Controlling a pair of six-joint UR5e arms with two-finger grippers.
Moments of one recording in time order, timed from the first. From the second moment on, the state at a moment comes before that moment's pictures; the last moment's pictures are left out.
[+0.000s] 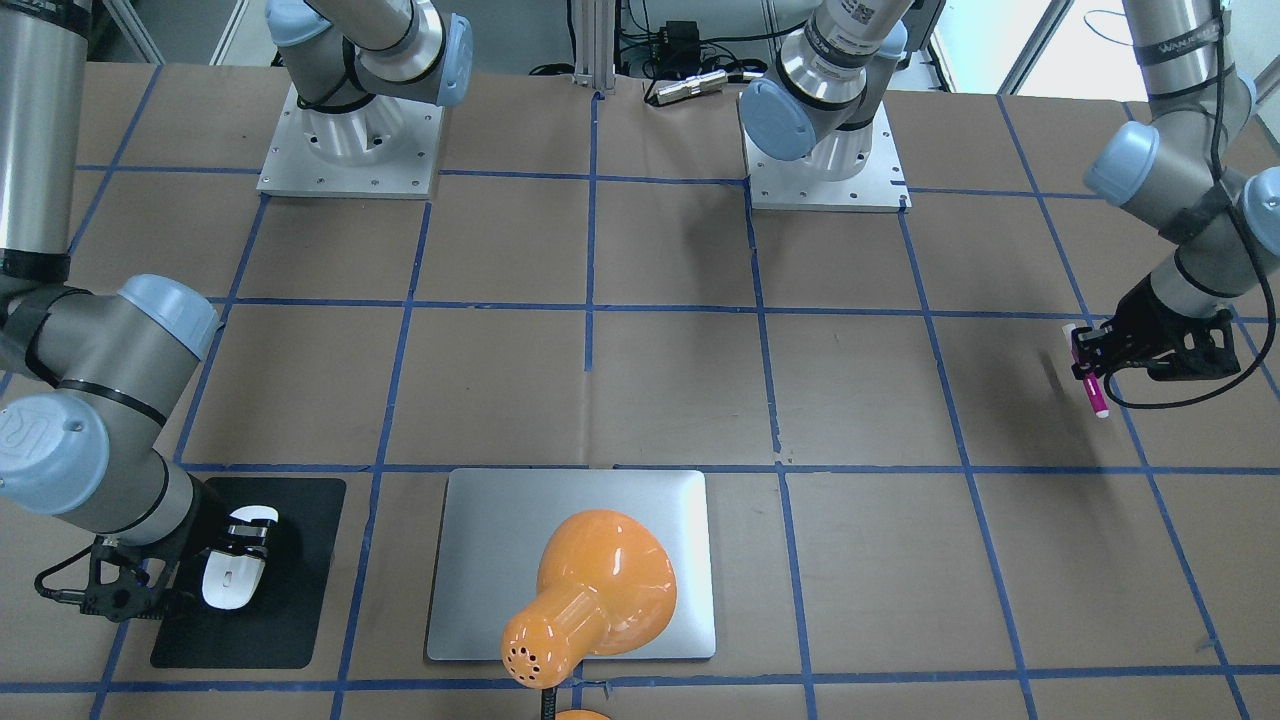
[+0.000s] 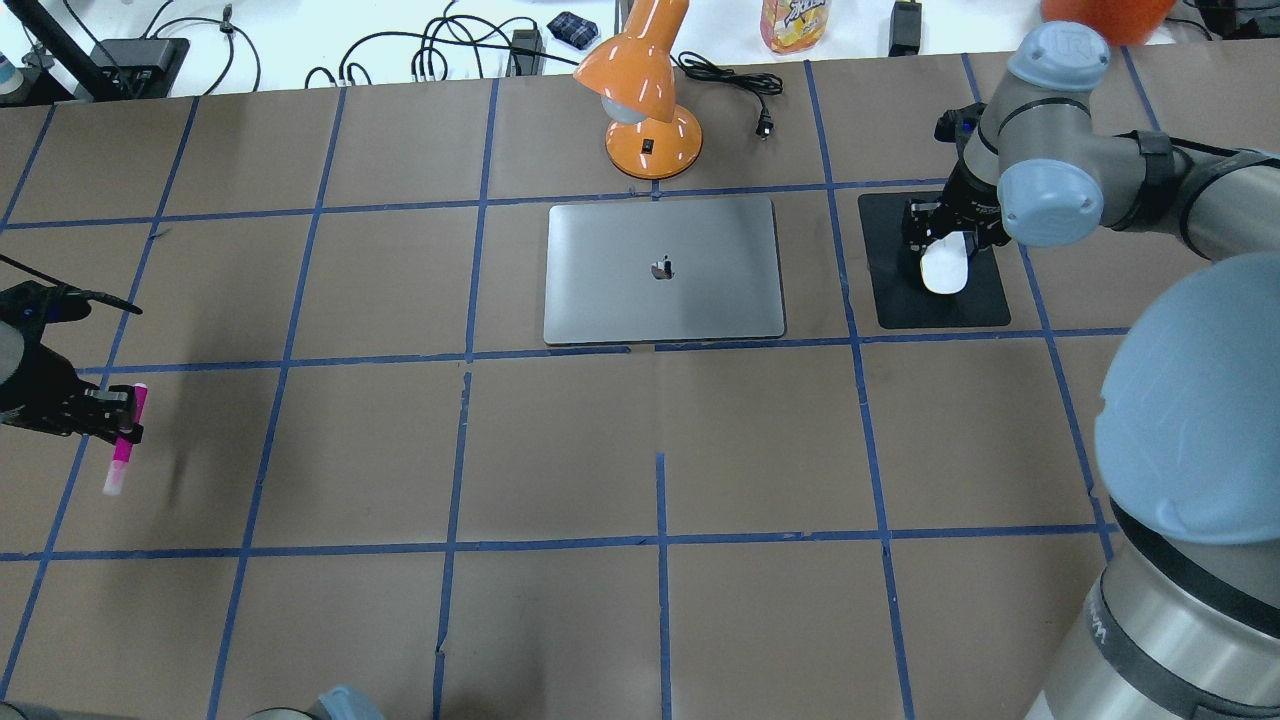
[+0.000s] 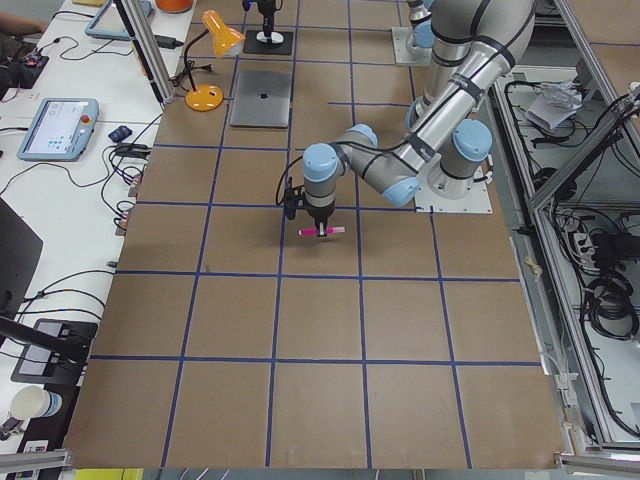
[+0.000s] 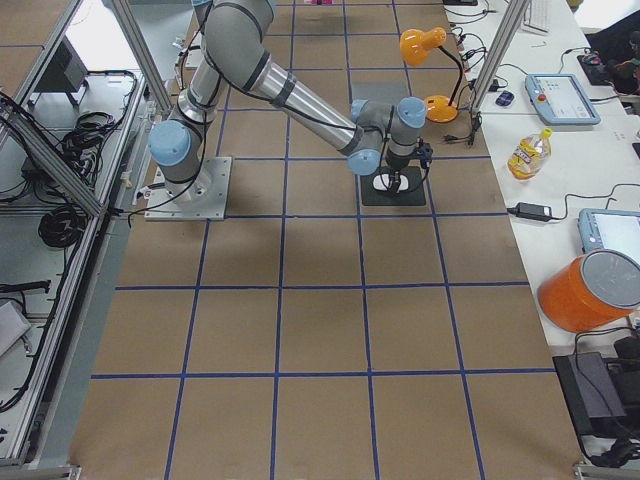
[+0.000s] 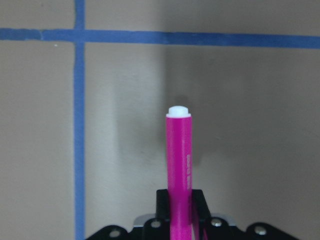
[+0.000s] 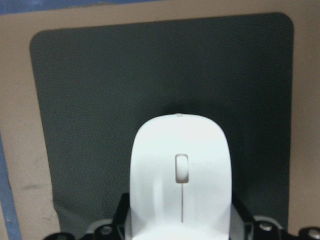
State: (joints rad) left arm -0.88 -1.70 -2.05 -1.02 1.60 0.59; right arm 1.37 -0.99 1.62 -2.21 -1.56 -0.14
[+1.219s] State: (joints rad) left arm -1.68 -1.75 -2.07 -0.97 1.50 -1.08; right arm 1.43 -1.46 1.51 -1.57 -1.56 -0.01
